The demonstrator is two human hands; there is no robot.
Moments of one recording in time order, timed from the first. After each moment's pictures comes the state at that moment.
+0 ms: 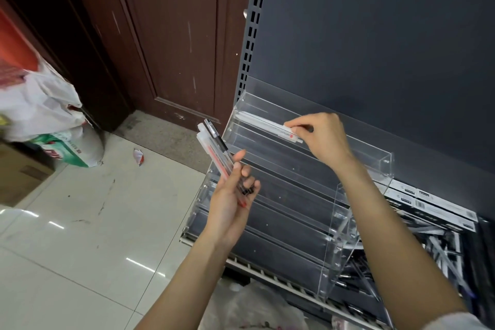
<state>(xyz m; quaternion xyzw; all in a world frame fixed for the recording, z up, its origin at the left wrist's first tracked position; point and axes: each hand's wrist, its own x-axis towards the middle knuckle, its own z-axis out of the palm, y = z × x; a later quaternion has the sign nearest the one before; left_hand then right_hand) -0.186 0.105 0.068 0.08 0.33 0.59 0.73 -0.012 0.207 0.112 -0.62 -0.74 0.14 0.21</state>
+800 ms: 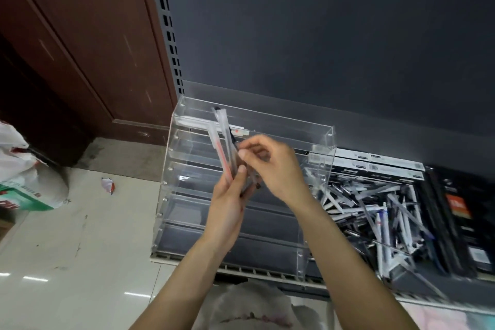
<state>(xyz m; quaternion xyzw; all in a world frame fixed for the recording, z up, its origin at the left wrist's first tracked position) -0.126 0.094 0.082 0.29 0.36 0.50 0.73 -0.023 0.118 0.116 -0.62 -0.60 0.32 0.39</state>
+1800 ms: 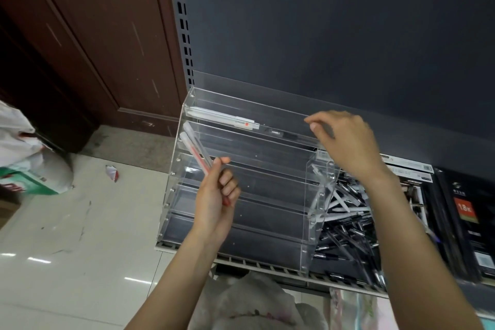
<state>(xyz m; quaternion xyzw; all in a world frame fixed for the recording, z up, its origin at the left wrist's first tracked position) -0.154 0.103 0.066 0.08 0.36 0.54 0.76 0.061 0.130 0.147 -0.70 -0.69 0.05 0.17</state>
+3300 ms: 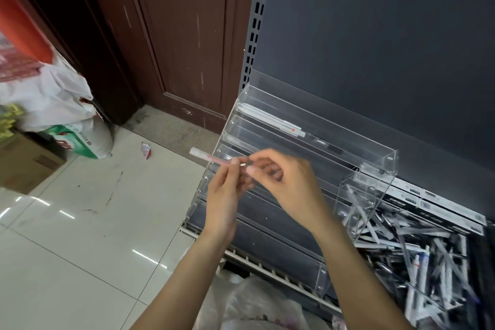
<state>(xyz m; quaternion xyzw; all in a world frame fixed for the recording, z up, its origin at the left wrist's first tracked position) -0.183 0.092 0.059 0.26 0.50 0.57 0.59 -0.064 0.112 0.111 -0.54 -0.74 0.31 0.27</state>
